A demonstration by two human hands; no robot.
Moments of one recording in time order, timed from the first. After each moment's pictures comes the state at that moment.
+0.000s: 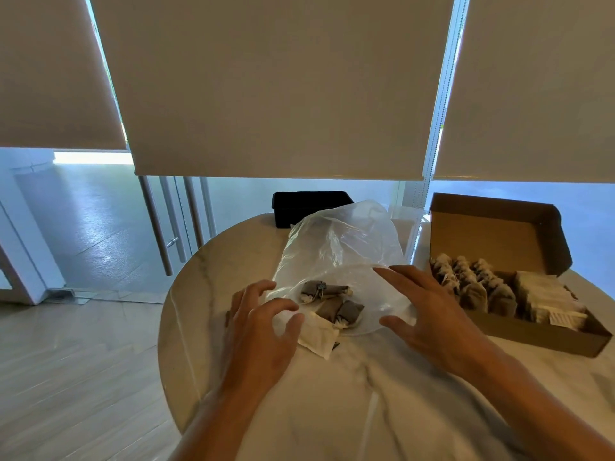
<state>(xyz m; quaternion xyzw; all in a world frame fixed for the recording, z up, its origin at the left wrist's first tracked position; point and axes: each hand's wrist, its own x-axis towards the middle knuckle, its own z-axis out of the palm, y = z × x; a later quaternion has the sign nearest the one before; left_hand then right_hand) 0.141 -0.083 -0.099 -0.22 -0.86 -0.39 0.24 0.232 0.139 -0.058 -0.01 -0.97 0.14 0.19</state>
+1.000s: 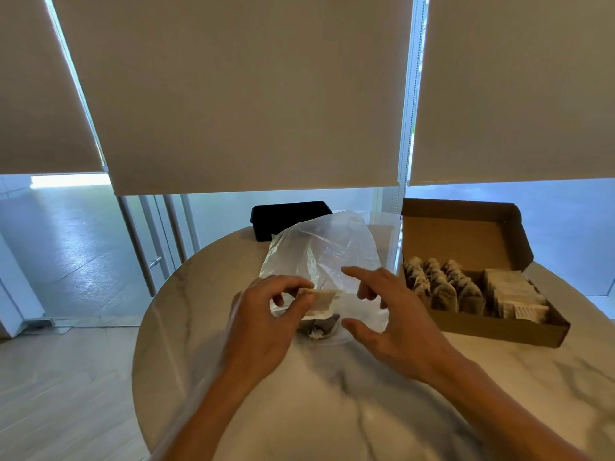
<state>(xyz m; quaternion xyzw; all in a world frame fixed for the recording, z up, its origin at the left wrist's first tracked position) 0.161 -0.054 -0.043 -0.33 -0.77 -0.51 0.19 0.236 0.131 -0.061 0.03 -0.92 0.29 0.28</state>
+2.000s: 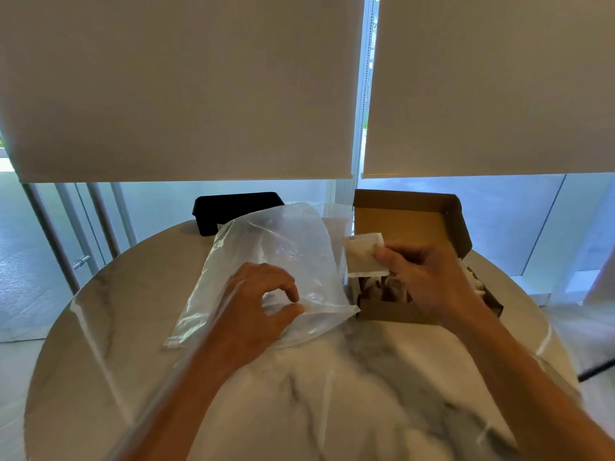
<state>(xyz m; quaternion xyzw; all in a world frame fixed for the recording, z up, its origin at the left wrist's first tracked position) 0.130 -0.007 -0.062 -0.45 -0.77 -0.42 0.17 0.257 0.193 -0.022 -0.20 -0.80 0.45 0.34</state>
